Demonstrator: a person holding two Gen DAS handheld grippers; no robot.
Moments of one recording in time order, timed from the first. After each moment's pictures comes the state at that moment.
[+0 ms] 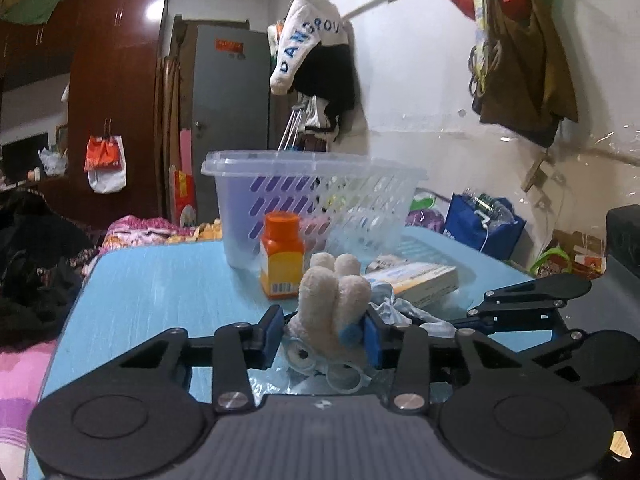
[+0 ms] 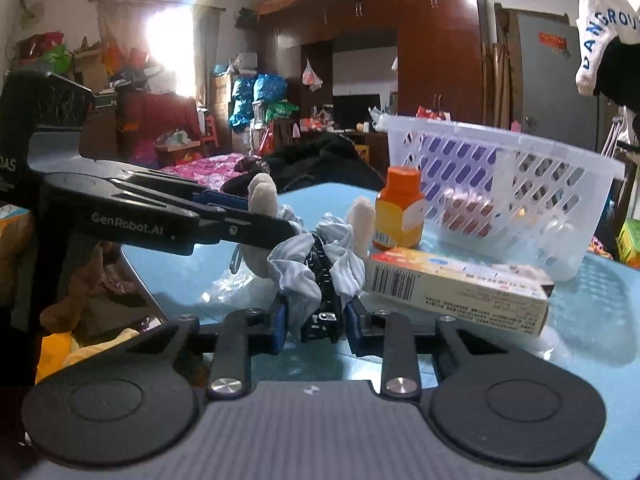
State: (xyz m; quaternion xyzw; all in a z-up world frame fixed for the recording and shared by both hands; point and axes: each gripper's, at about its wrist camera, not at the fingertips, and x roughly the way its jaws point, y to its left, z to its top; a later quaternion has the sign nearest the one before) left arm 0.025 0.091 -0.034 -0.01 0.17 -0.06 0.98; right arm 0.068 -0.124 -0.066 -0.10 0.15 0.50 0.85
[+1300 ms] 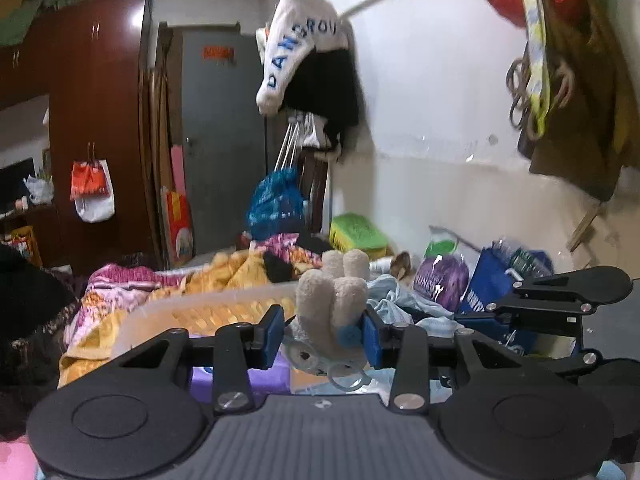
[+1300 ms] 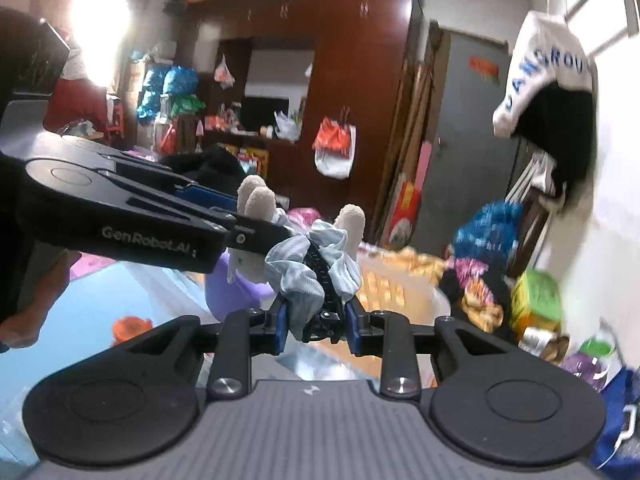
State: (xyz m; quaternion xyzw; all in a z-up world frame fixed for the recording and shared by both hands) left arm 0.260 0.035 0.076 0.01 0.19 -0.05 0.98; right arm 0.266 -0.117 0.045 -0.15 0.15 0.38 0.90
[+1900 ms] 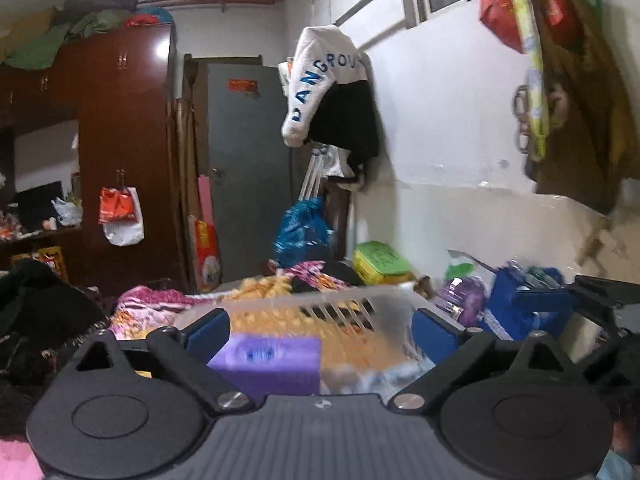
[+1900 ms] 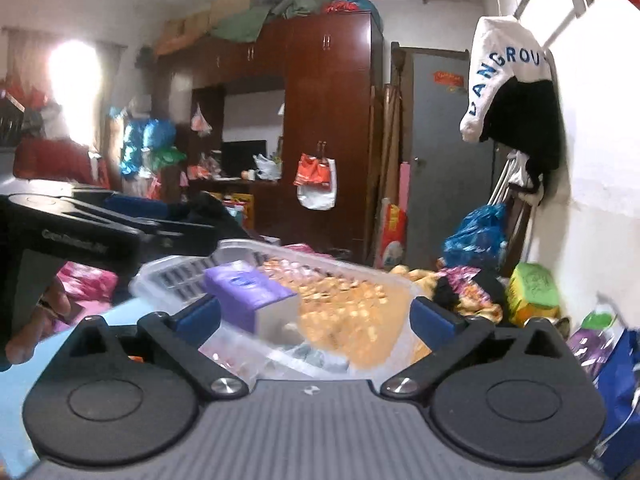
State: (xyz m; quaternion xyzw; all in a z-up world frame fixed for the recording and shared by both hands) left arm 0.185 0.044 0.085 0.02 0.13 -0.02 0.99; right arm 0.214 -0.176 0.043 -0.06 0.12 0.37 0.92
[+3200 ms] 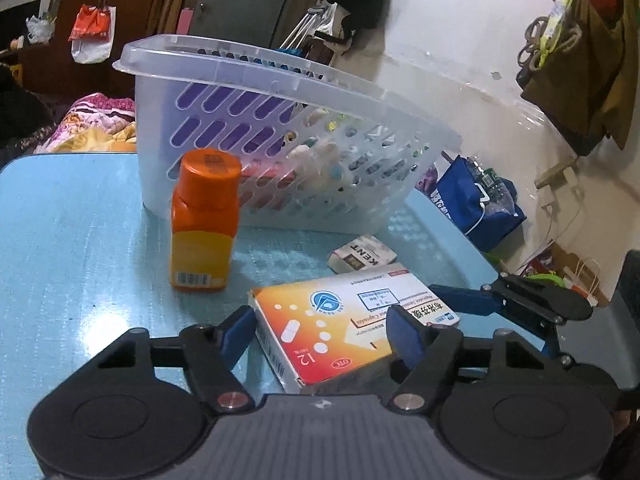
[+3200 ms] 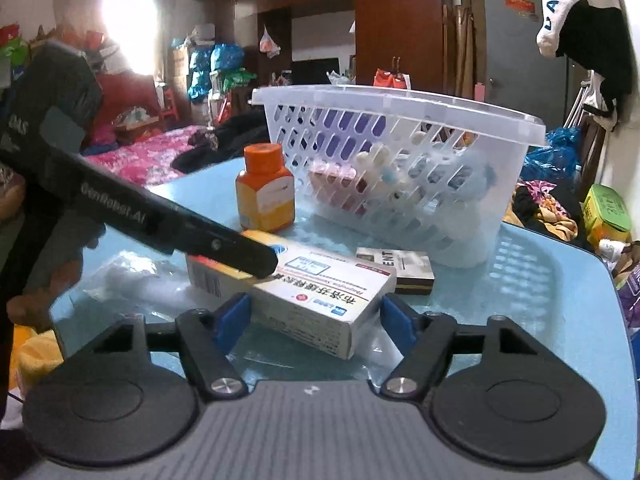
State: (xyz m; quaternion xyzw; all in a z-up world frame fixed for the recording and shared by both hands) left arm 0.159 0.064 -0.042 -0.13 0.33 -0.09 0.93; right arm 0.172 -0.150 -0.060 -0.12 0.22 0.45 0.86
